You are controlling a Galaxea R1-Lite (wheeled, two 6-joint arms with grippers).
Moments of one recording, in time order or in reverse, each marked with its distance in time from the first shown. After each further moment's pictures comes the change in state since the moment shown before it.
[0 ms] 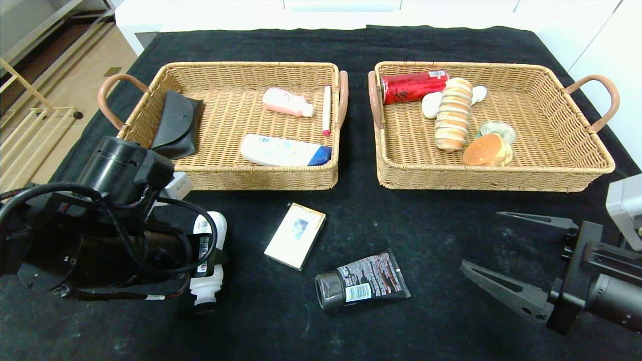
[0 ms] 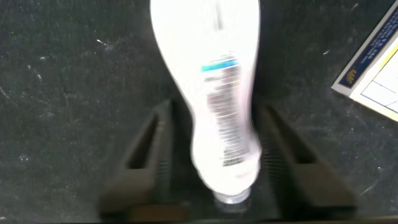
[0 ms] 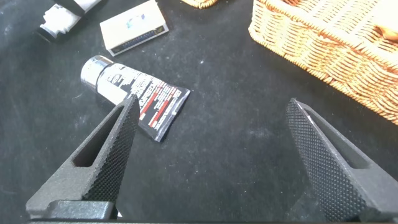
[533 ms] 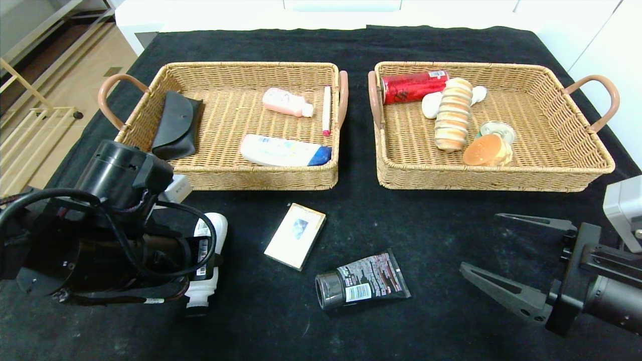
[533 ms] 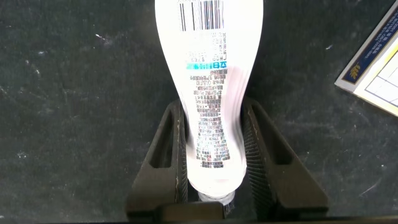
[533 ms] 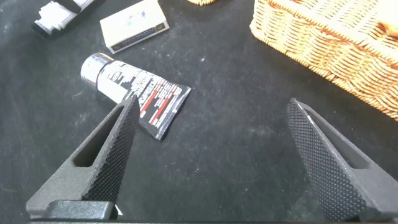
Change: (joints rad) left arm 0.000 -0.003 0.019 -0.005 0.001 -0.001; right arm 0.001 0.003 0.004 -0.001 -0.001 0.000
